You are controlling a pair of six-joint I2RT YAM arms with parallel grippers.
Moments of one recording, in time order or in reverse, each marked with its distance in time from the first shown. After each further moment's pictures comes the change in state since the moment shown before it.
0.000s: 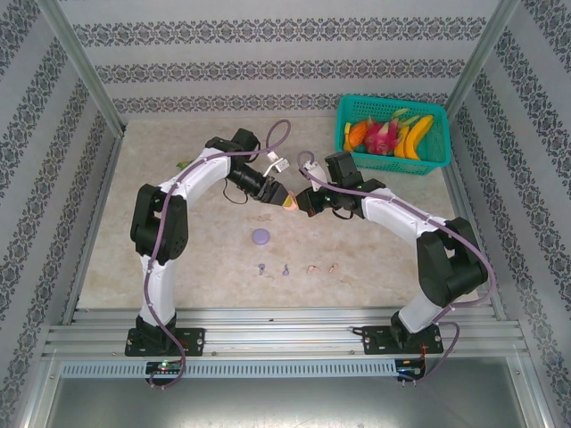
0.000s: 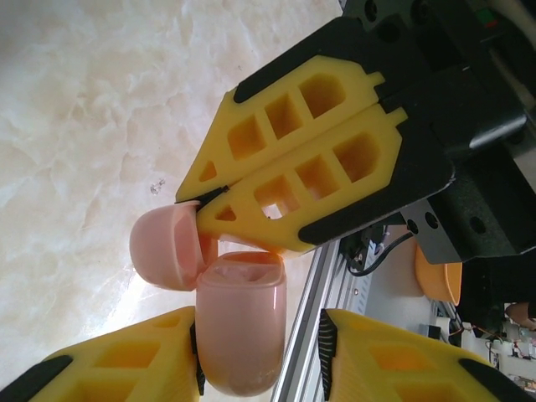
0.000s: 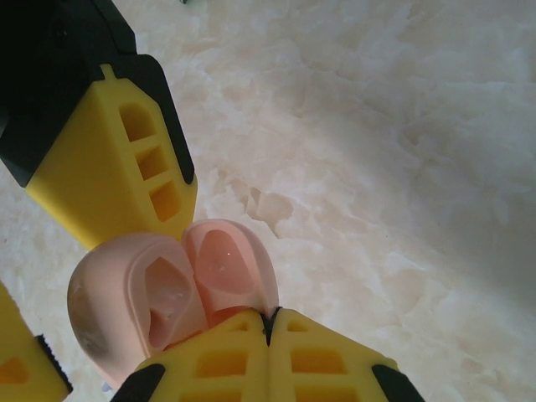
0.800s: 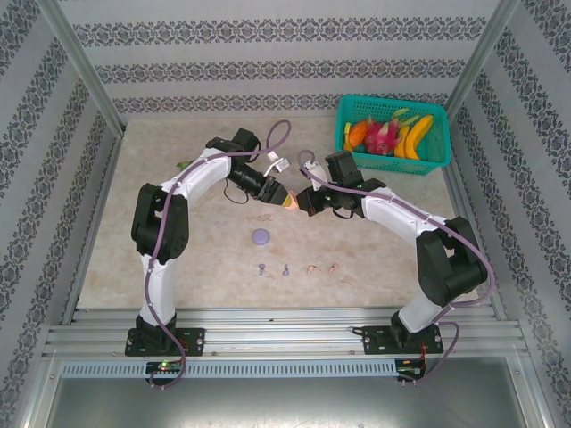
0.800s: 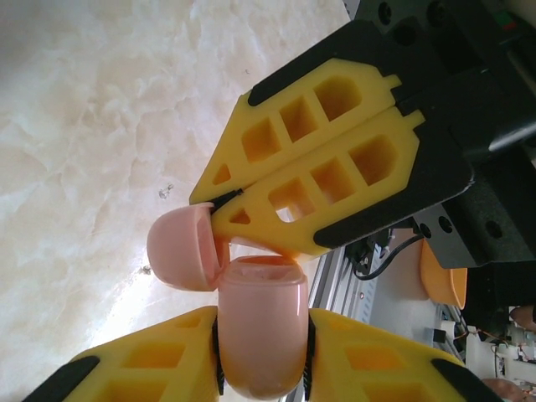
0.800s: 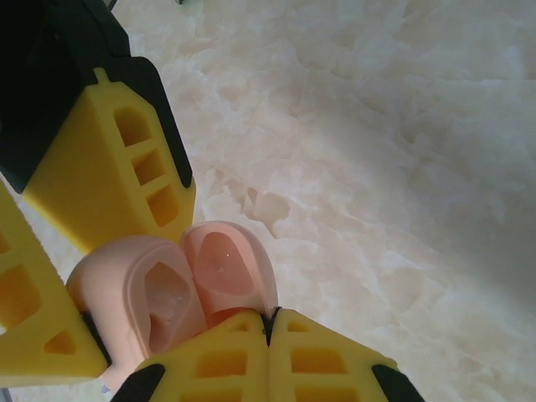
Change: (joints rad) left arm 0.000 0.008 0.000 0.022 -0.004 -0.011; right arm 0.000 0.004 0.006 -0.003 0.000 0.005
